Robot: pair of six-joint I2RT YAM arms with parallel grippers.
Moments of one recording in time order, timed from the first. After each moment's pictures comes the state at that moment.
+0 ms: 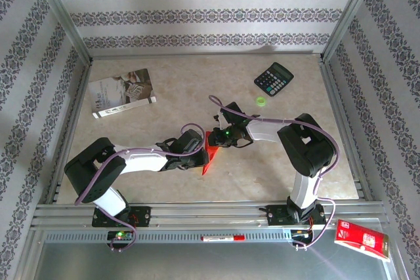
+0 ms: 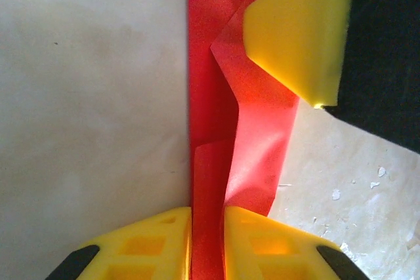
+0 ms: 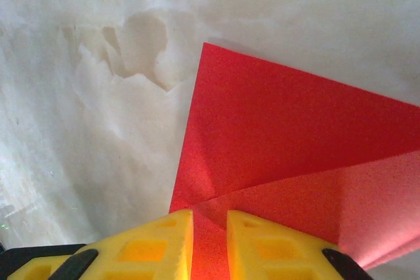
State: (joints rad) left arm -0.82 1.59 0.66 -0.01 0.13 -0.95; right arm 0.60 1.83 0.95 -0.20 -0.49 0.57
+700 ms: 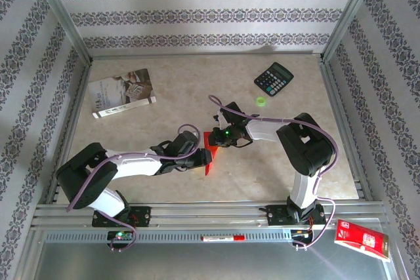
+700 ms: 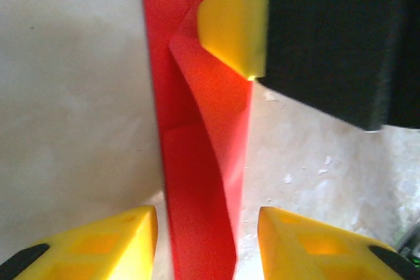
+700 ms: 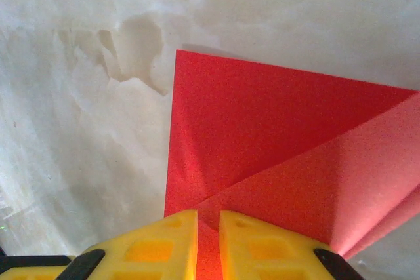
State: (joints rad) left arm -0.82 1.51 0.59 0.09 0.16 -1.00; right arm 0.60 1.84 0.96 -0.21 -0.49 0.57
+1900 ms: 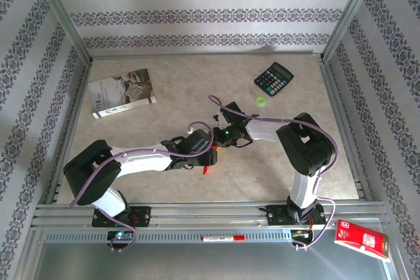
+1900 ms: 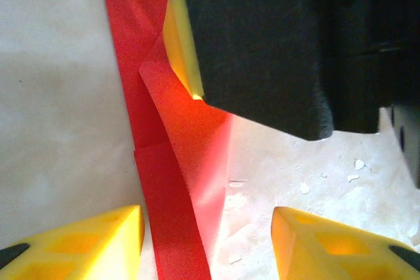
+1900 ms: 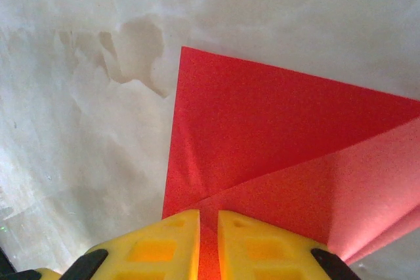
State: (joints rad) left arm -0.90 1.57 0.78 -0.18 -0.02 -0.86; right arm 0.60 1.84 0.96 -0.20 -0.49 0.57
